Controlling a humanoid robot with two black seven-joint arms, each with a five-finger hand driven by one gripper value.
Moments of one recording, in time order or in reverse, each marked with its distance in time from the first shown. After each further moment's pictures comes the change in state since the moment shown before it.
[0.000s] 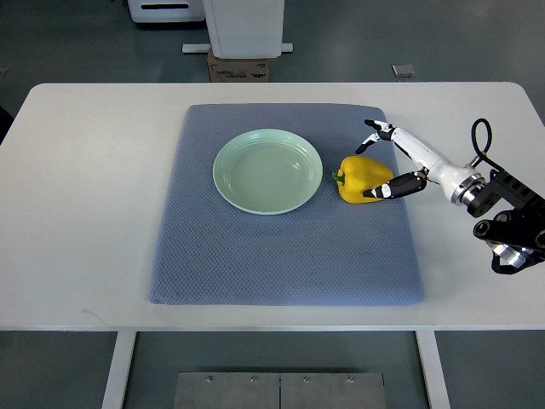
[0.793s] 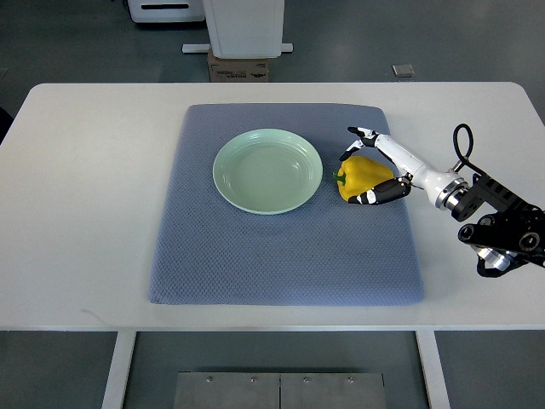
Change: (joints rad) left arm 0.000 0.000 0.000 0.000 0.000 -0.001 0.000; right arm -0.002 0.050 -0.009 -0.003 0.009 0.000 -0.002
